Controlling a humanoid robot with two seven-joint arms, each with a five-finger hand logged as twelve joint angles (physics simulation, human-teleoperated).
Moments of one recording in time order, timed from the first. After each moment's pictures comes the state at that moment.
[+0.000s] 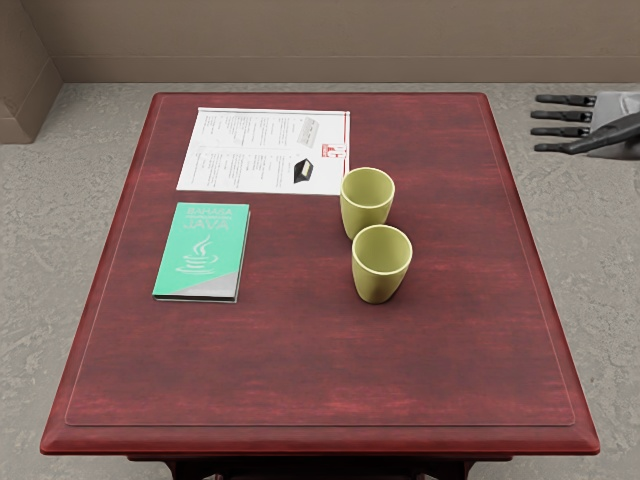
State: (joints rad) left arm -0.01 0.00 -0.08 -0.29 0.09 0.15 0.12; right arm 1.10 -0.82 0.39 0.74 0.33 0.61 -0.61
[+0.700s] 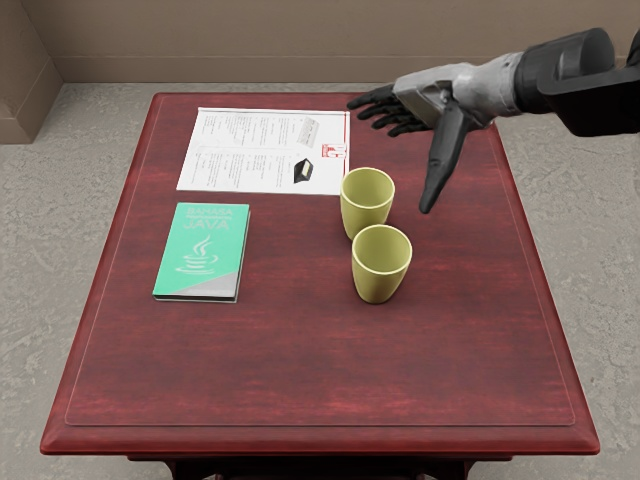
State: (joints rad) left arm -0.01 0.00 -0.08 -0.29 0.09 0.15 0.12; right arm 1.38 -0.66 0.39 1.40 -0.42 0.42 -0.61
